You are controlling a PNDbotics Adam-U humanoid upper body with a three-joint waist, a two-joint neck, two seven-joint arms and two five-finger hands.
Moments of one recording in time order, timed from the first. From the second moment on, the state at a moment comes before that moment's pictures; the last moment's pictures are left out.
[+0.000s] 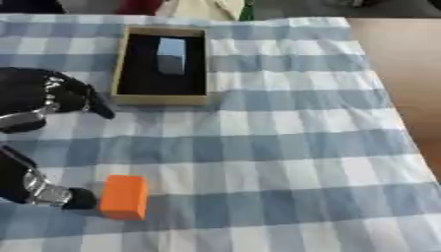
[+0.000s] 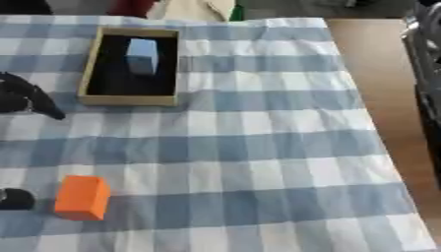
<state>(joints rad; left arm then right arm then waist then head) -0.72 0.98 -0.45 -1.99 -0.48 -0.07 -0.63 -0.75 -0.63 0.01 -1.98 0.35 0.11 -0.26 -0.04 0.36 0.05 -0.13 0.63</state>
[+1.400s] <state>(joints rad) -0.74 0.91 -0.53 -1.99 -0.53 0.03 -0.77 -0.68 -0.62 -0.01 -1.98 0.33 0.16 -0.28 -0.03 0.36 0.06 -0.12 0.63</state>
